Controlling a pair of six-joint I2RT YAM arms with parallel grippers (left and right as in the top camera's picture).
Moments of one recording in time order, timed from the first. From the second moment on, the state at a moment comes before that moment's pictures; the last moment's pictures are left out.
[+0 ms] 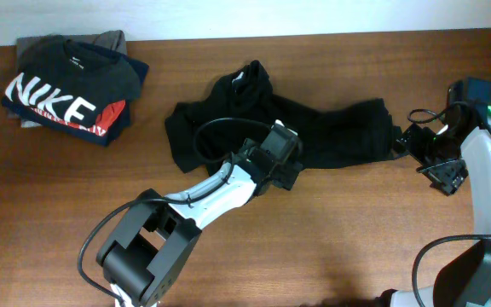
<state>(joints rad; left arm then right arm) -0.75 1.95 1.23 -0.26 -0.17 -0.16 -0.30 1.61 1.38 -1.24 -0.04 0.52</state>
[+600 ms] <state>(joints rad) -0.76 1.96 1.23 -0.26 -0.17 -0.15 -0.30 1.61 1.38 -1.24 -0.04 0.52</state>
